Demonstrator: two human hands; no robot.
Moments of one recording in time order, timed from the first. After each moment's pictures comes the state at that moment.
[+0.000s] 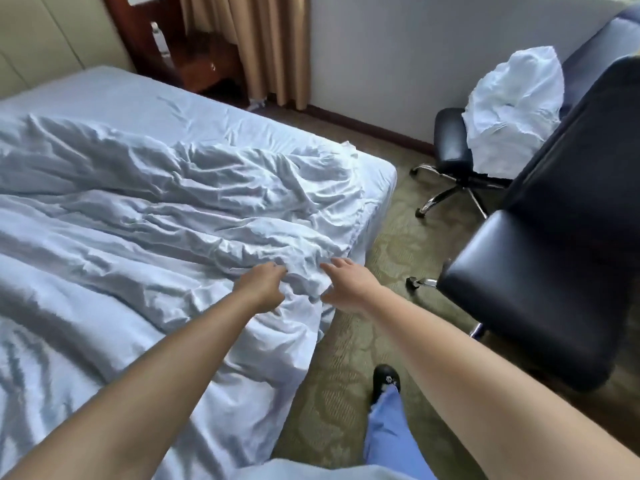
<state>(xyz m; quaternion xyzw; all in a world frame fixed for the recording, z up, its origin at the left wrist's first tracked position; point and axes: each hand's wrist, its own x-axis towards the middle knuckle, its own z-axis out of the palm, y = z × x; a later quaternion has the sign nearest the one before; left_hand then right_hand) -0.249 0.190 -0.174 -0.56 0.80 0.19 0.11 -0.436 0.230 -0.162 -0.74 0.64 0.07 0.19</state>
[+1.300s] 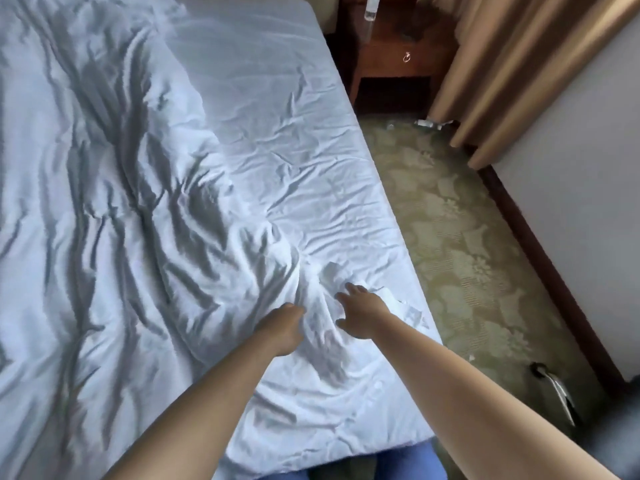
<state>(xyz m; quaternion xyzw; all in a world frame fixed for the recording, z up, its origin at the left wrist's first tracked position) -0.437 -0.295 -0.273 -0.79 0.45 0.42 0.00 -0.566 -0.424 -0.258 -0.89 0.32 0.29 0.17</state>
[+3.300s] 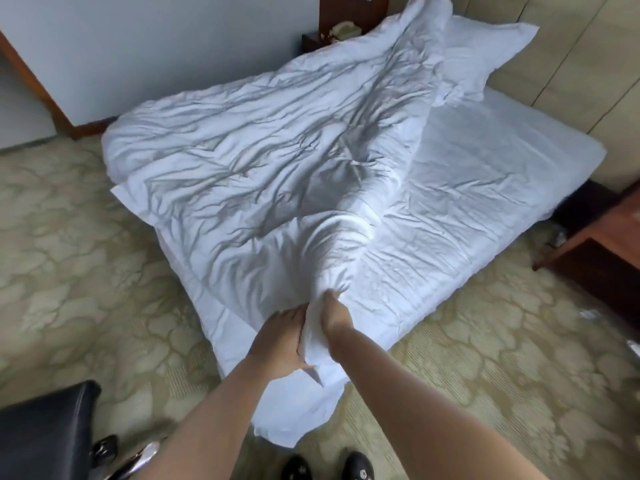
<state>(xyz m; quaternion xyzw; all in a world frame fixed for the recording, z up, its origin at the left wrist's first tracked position) -0.774 -0.452 -0.221 -0.96 0.04 0.10 -0.24 -0.722 -0.561 -0.186 -0.66 0.32 0.31 0.60</state>
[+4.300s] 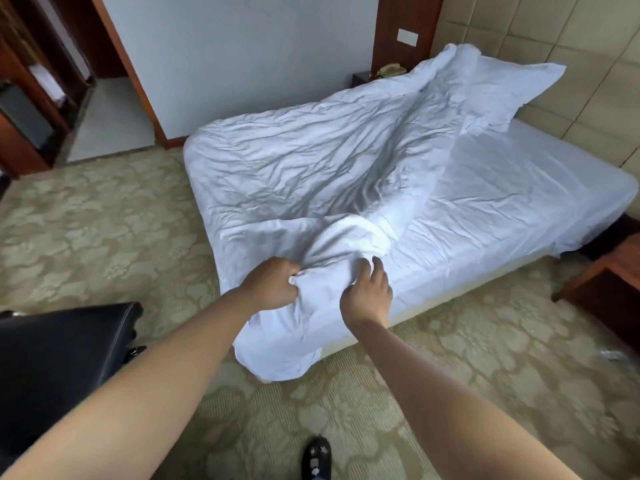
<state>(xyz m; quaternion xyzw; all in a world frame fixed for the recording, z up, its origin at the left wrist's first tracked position) -0.873 -0.603 -0.081 -0.97 -0.06 0.06 -0.24 -0.817 -0.770 -0.147 -0.94 -0.08 0.04 0.34</state>
